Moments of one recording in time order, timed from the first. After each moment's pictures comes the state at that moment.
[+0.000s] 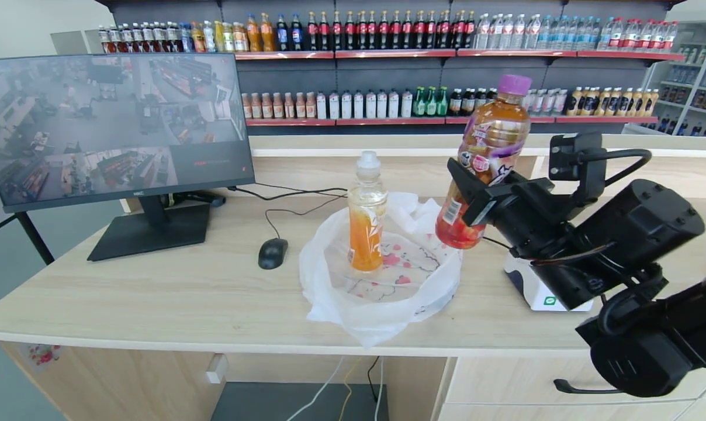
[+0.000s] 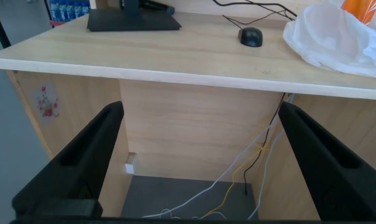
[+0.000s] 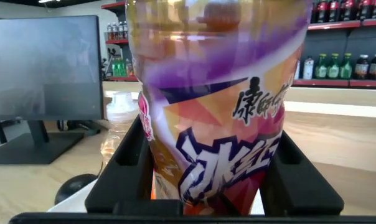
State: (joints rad) left arm 0.00 0.00 0.00 0.00 0.00 0.00; right arm 0.50 1.88 -0.71 -1.57 -0.10 -0.01
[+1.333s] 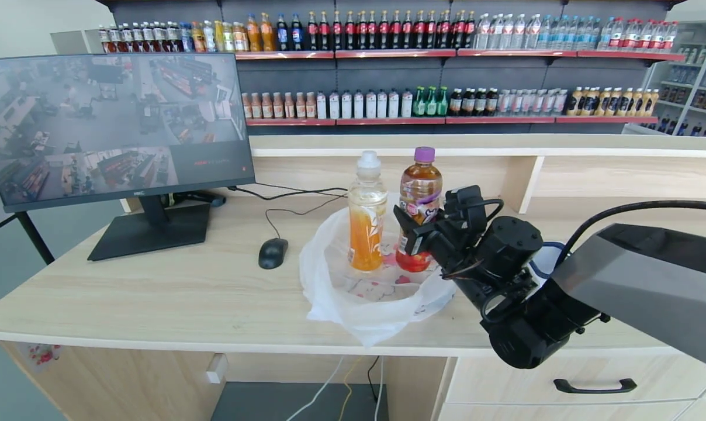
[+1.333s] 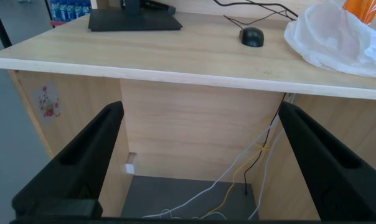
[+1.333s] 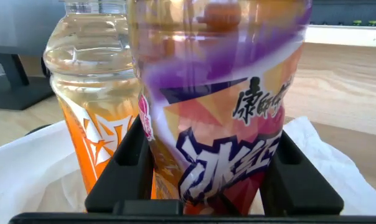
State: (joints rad) left arm 0.00 0.00 0.00 0.00 0.00 0.00; right arm 0.49 2.26 -0.97 -1.57 -0.05 -0.04
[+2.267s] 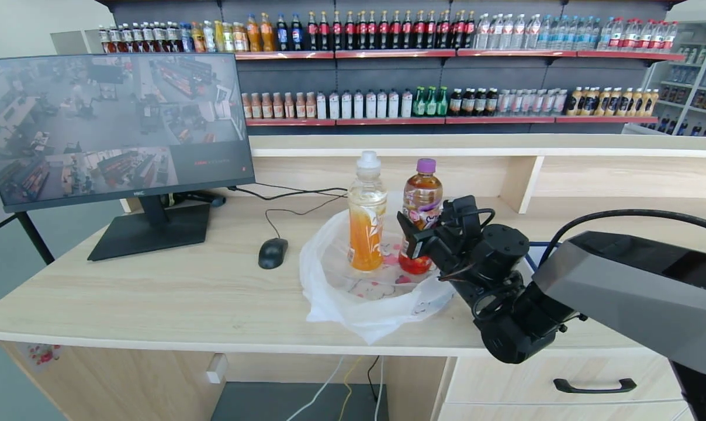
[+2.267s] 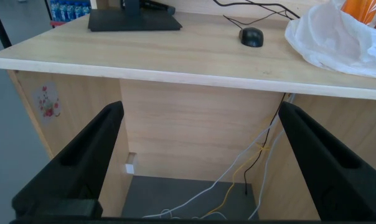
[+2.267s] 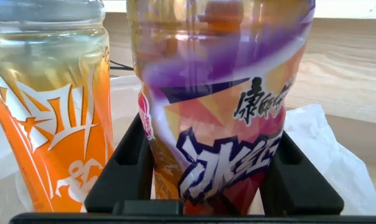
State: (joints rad) left arm 0.00 0.00 0.00 0.00 0.00 0.00; right arm 0.46 2.36 -1.03 -1.58 -0.04 -0.04
